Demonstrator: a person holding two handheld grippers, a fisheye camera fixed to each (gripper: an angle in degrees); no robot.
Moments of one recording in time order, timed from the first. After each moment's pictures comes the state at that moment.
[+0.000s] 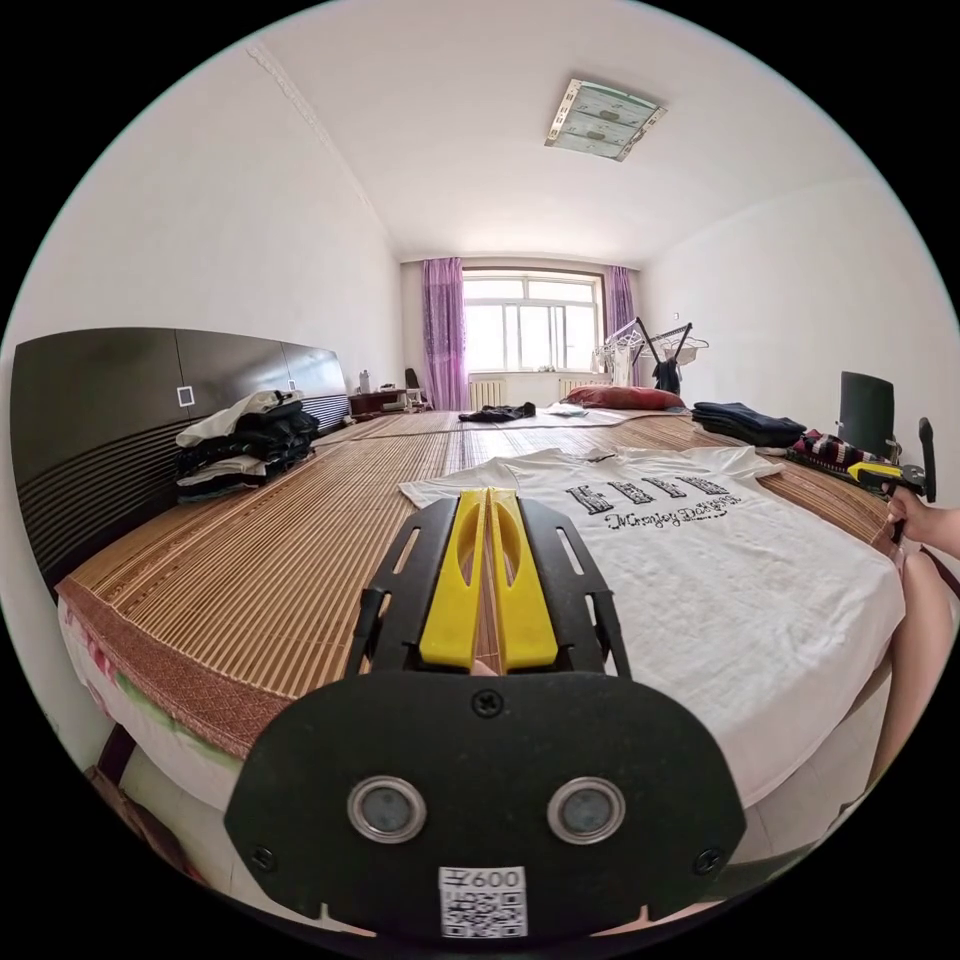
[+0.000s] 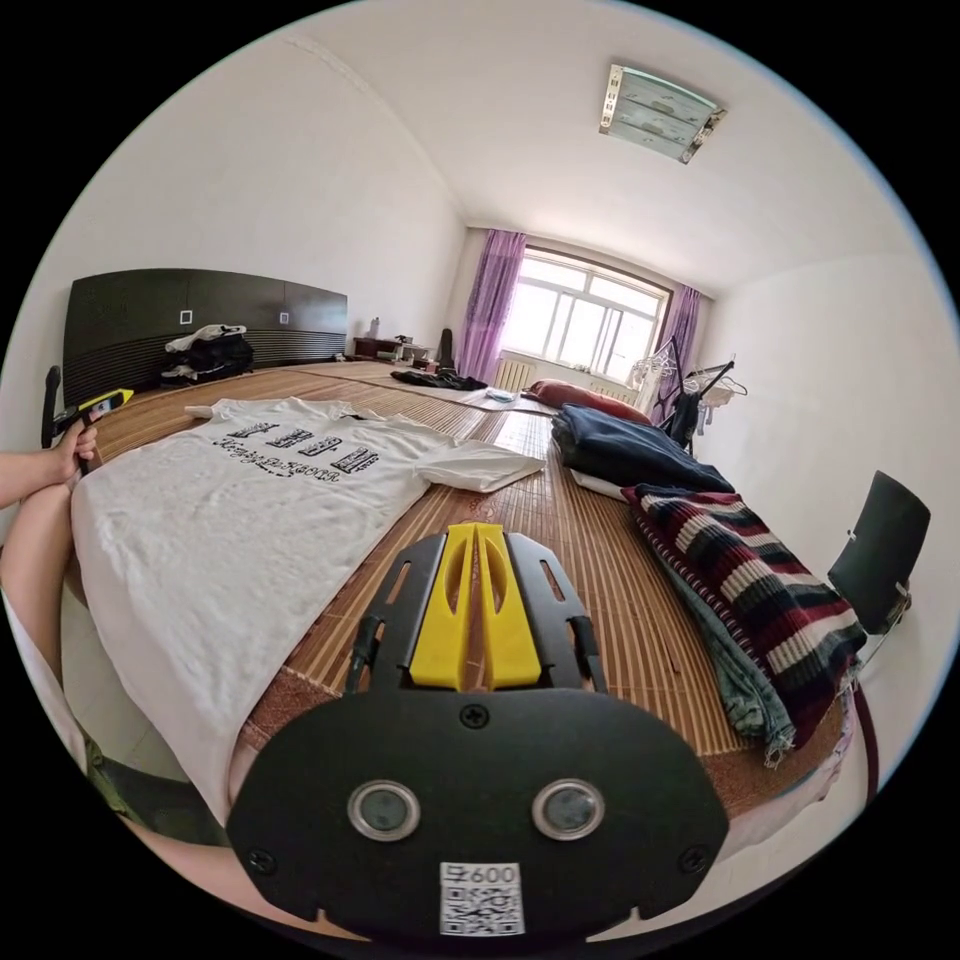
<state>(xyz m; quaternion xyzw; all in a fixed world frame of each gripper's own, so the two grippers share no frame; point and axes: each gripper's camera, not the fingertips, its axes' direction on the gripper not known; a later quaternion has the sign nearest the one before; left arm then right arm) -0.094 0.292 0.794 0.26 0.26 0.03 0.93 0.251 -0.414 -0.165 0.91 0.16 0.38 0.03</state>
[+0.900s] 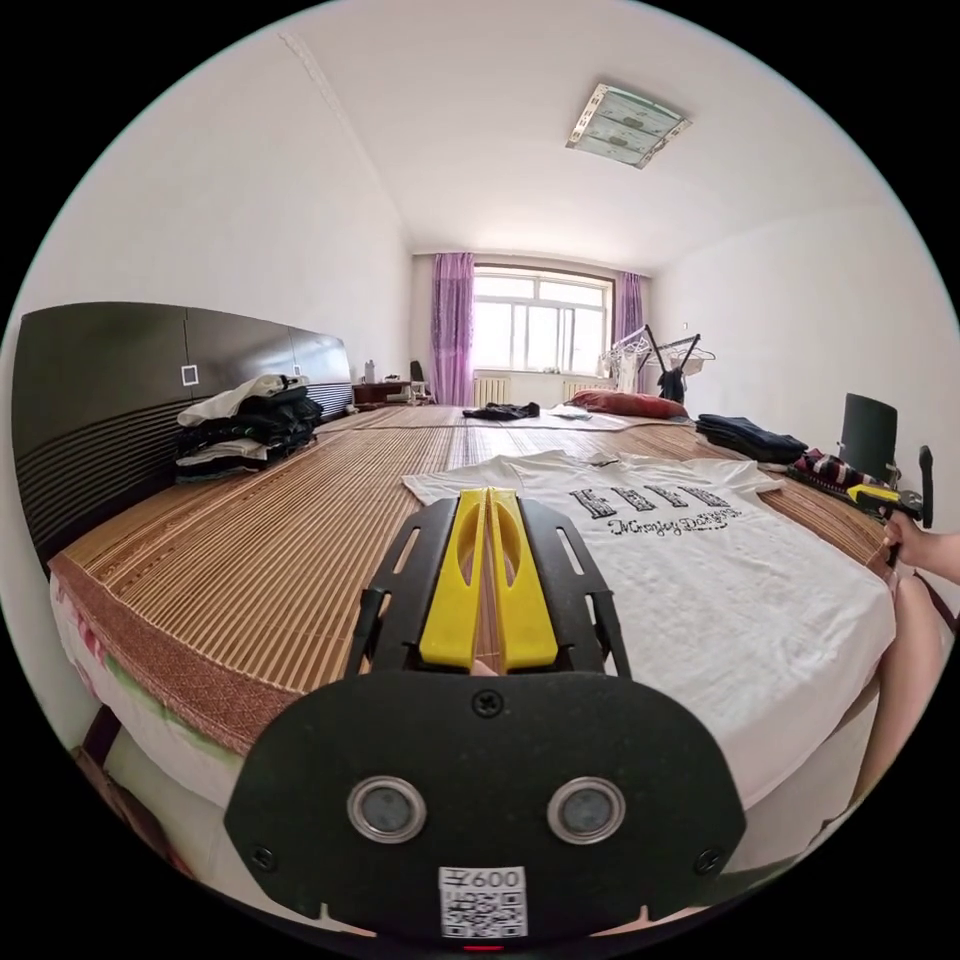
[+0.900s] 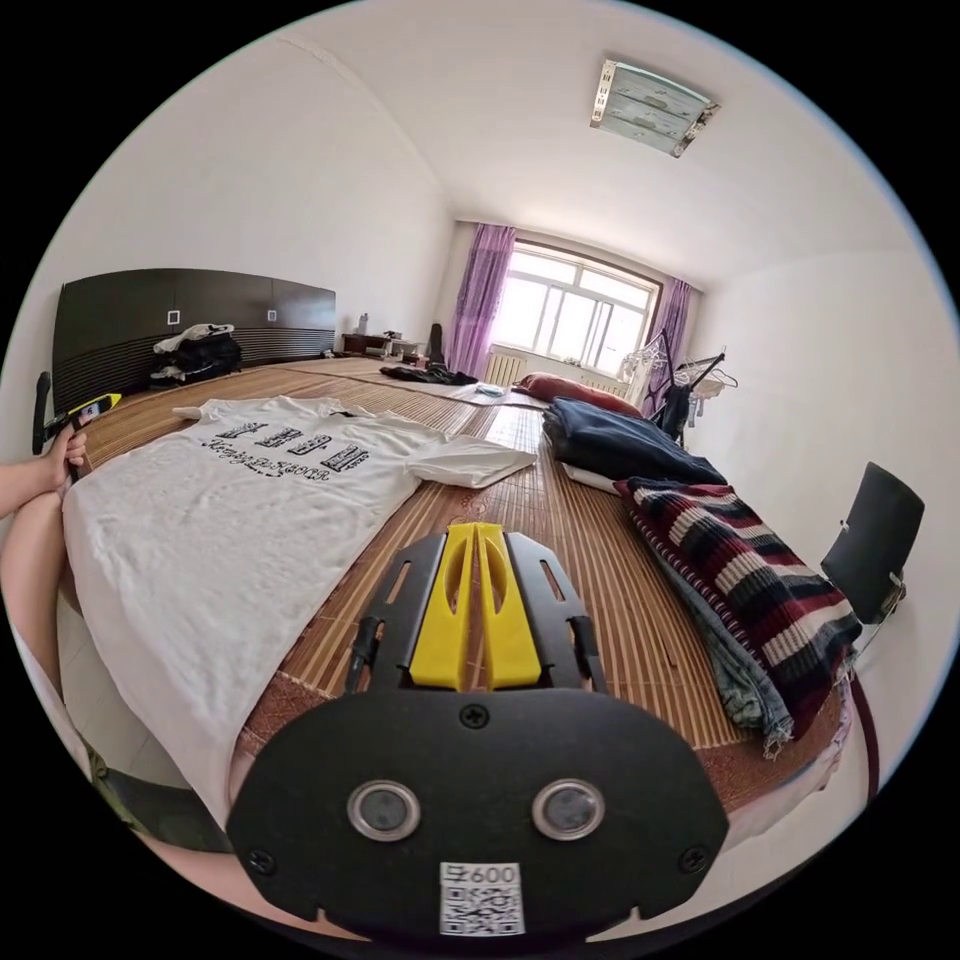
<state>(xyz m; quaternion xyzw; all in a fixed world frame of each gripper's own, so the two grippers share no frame) -0.047 0.308 0.700 0.25 0.27 0.01 0.93 0.246 -0.408 -0.164 0.91 0.14 0.40 0.02</state>
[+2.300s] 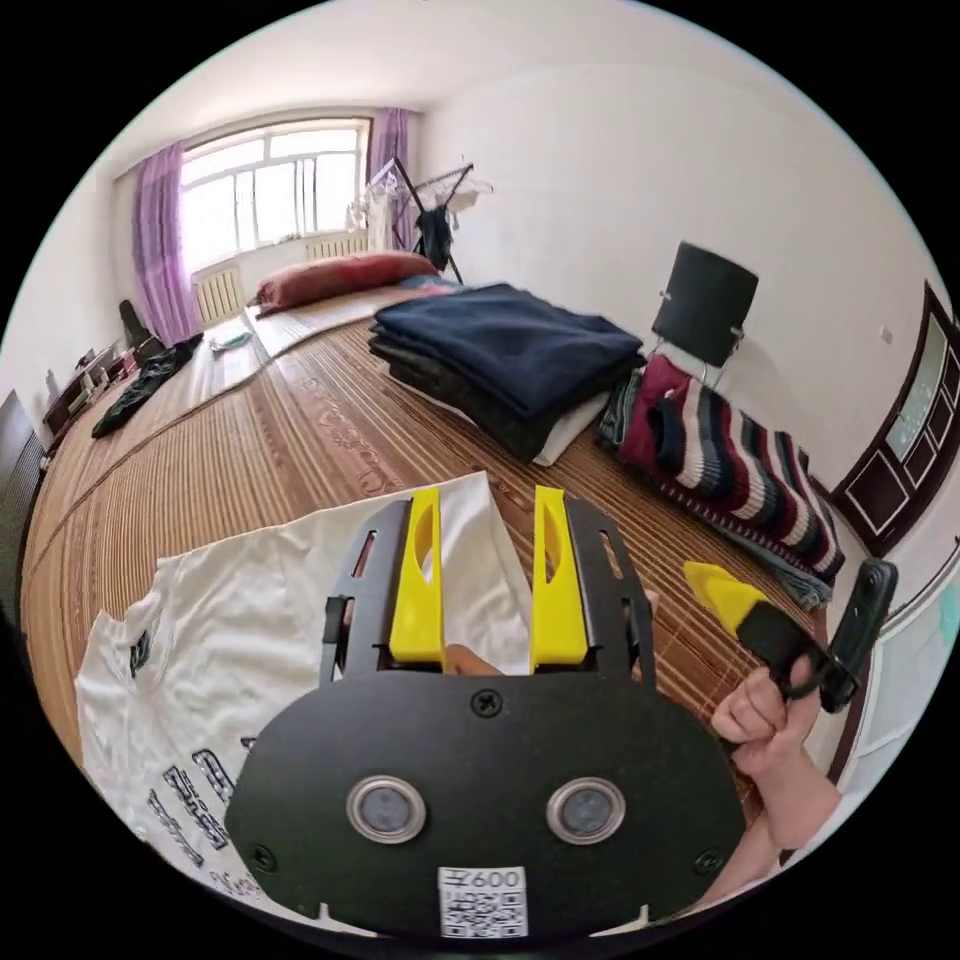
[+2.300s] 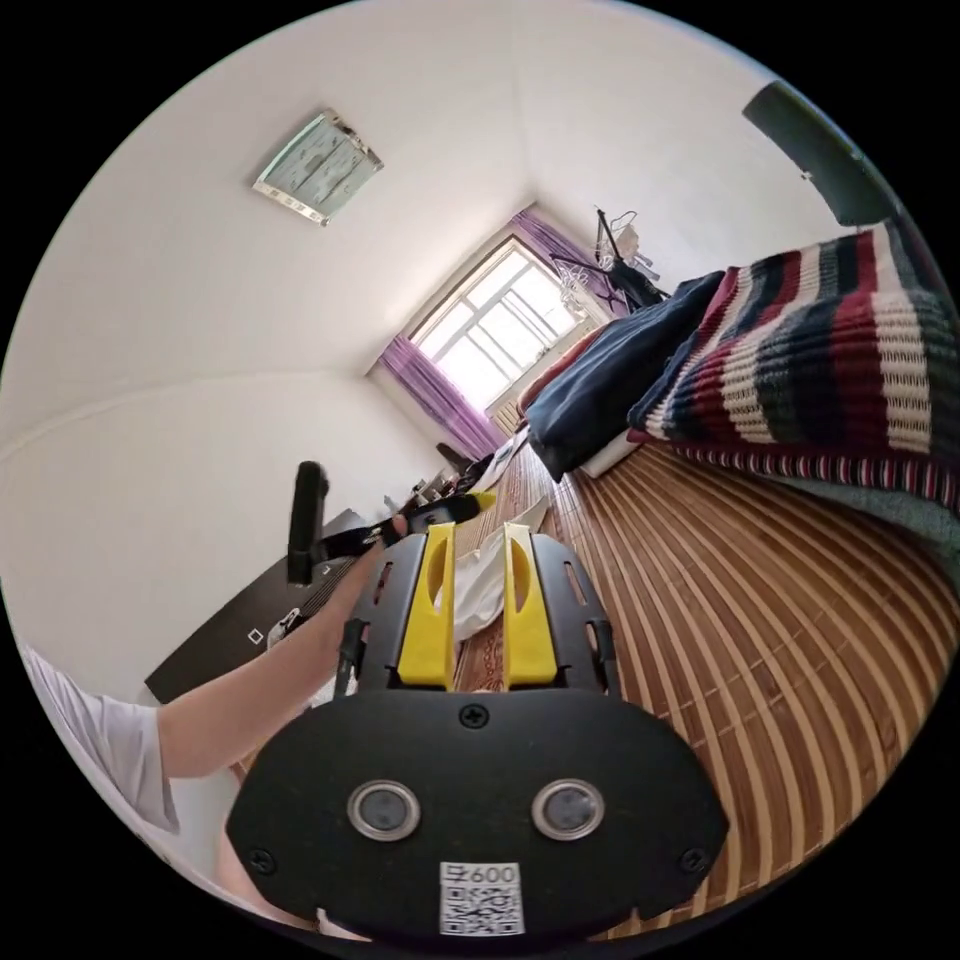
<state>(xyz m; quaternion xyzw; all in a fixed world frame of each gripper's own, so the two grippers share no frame) 0.708 -0.073 0.338 0.02 0.47 0.31 0.83 0.462 -0.273 -0.054 0.93 -0.22 0.18 -0.22</state>
